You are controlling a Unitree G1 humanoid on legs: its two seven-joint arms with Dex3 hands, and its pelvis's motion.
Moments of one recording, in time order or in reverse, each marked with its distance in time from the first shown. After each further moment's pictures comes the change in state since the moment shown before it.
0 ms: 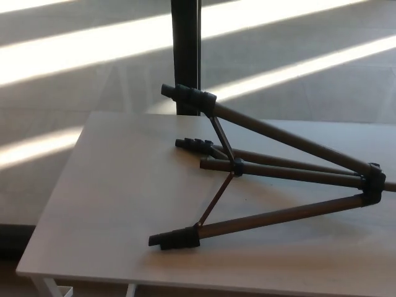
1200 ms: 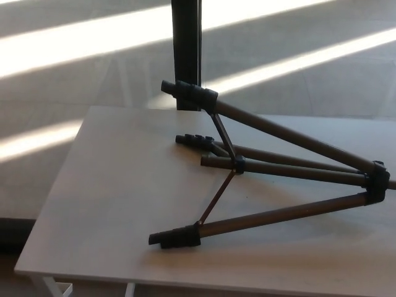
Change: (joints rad) left_arm -0.698 0.163 0.091 -0.691 -0.155 0.036 -0.085; right_arm -0.275 0.092 -0.295 -0.827 0.364 0.063 0.094
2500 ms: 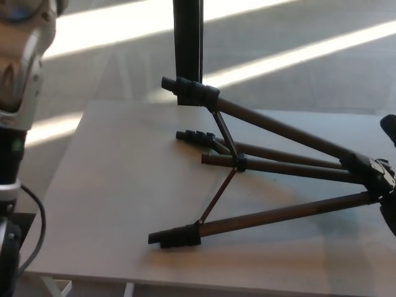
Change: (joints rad) left_arm -0.886 -0.259 -0.807 -0.305 0.173 0.286 -0.008; right_arm -0.078 0.400 0.501 -0.515 0.239 0.435 -0.259
